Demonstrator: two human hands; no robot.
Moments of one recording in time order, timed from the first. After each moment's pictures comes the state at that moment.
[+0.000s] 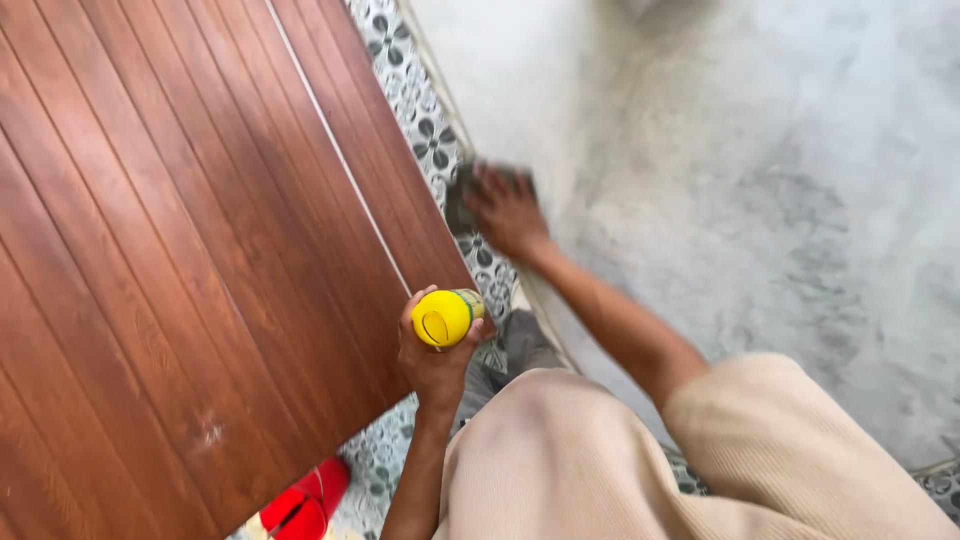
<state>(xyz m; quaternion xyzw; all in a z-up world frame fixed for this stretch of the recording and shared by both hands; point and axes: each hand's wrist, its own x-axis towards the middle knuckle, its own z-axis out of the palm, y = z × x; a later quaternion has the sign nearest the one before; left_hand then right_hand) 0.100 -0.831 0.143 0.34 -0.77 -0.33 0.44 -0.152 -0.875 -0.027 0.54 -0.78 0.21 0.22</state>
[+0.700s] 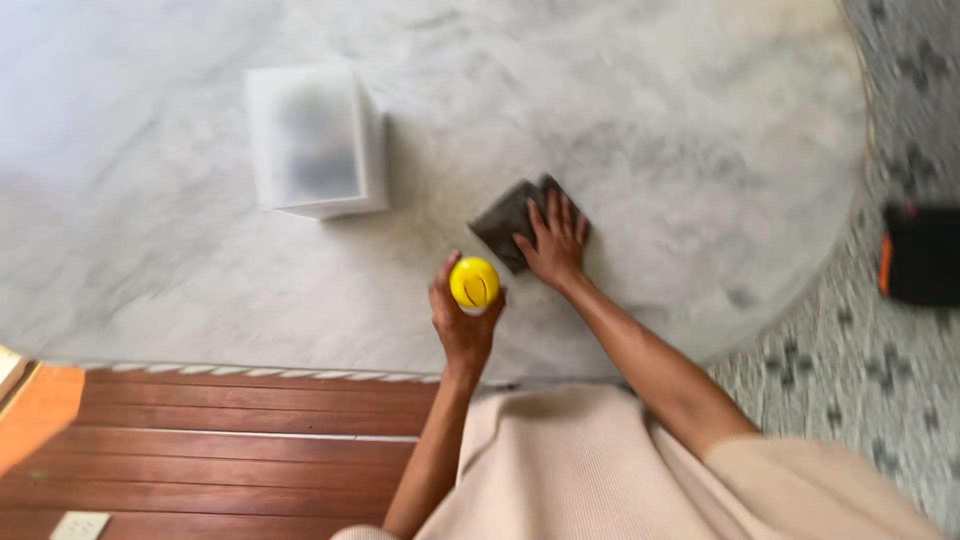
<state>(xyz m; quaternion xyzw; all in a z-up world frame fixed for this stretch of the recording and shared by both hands) -0.205 -0.910 0.165 -0.14 -0.85 -0.48 0.16 -0.241 -0.733 -0.006 -0.17 -0.94 0.29 -0.02</state>
